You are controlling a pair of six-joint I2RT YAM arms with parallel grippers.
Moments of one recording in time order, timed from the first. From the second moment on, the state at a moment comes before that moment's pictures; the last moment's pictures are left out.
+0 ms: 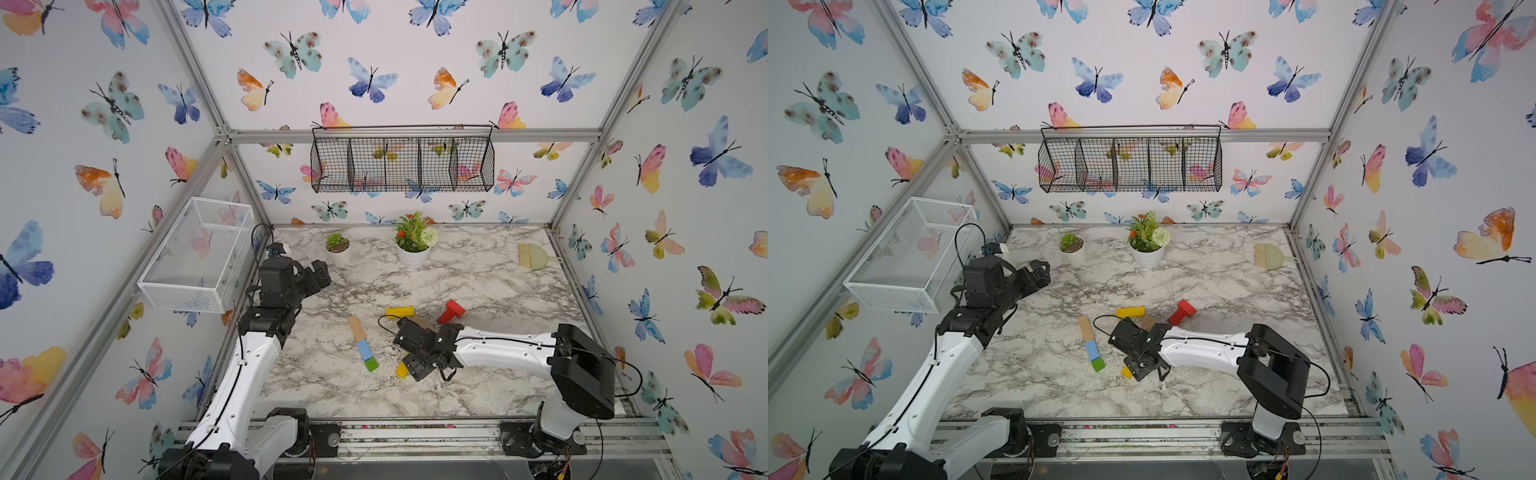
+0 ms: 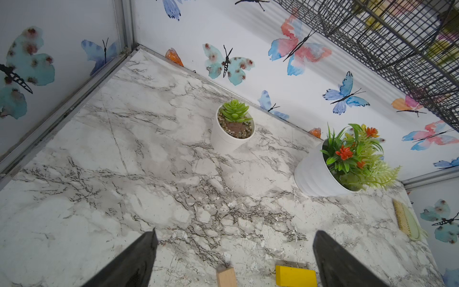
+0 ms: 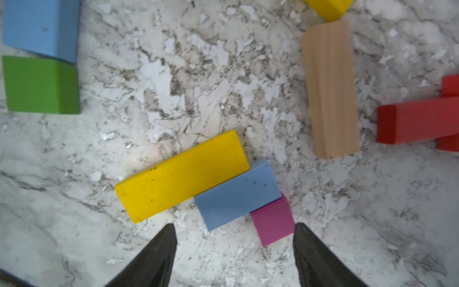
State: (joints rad) left arm -0.08 1.03 0.90 -0.36 0.01 -0.48; right arm 1.19 1.71 1.09 -0.70 0.25 0.43
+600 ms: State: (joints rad) left arm -0.08 1.02 0.90 -0.36 0.01 -0.48; right arm 1.30 1.81 1.13 -0.76 0.21 0.57
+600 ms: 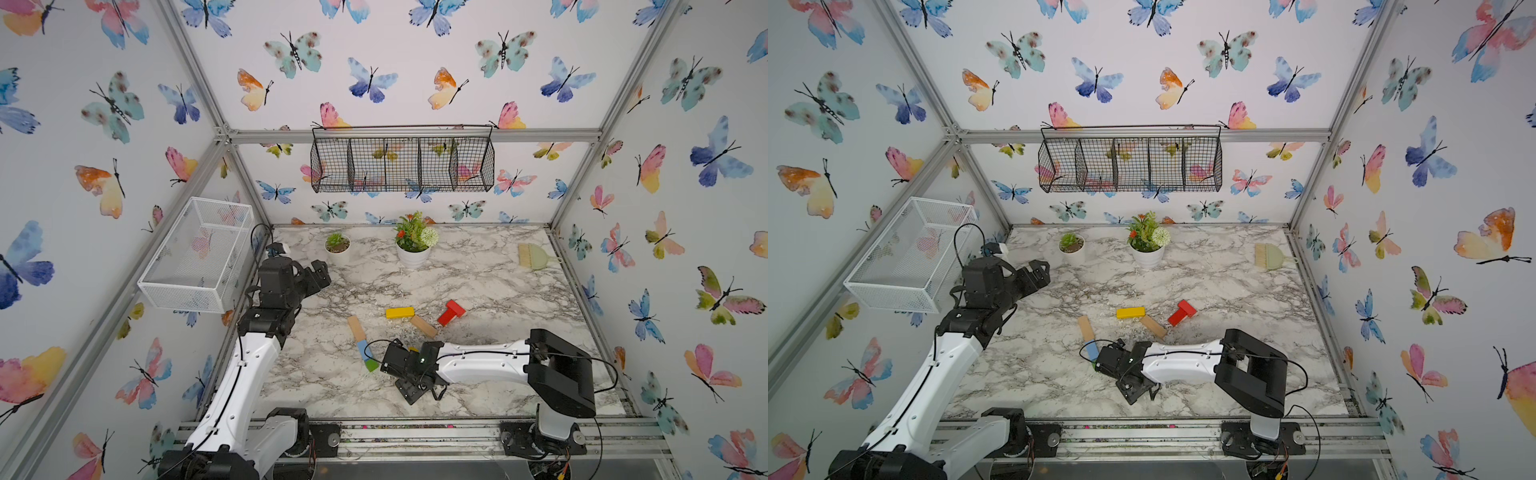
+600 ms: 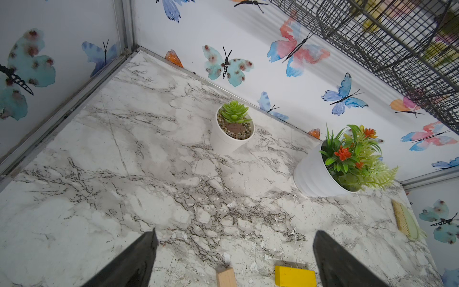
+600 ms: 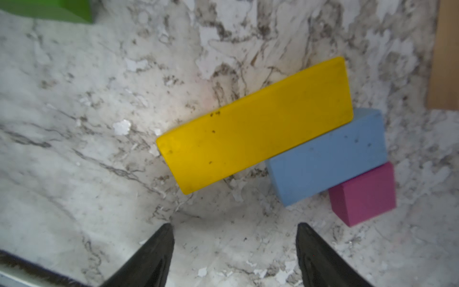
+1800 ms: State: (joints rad) left arm -0.08 1.02 0.90 -0.36 0.01 -0.48; right arm 0.96 1.91 1.24 -0.69 0.28 0.41
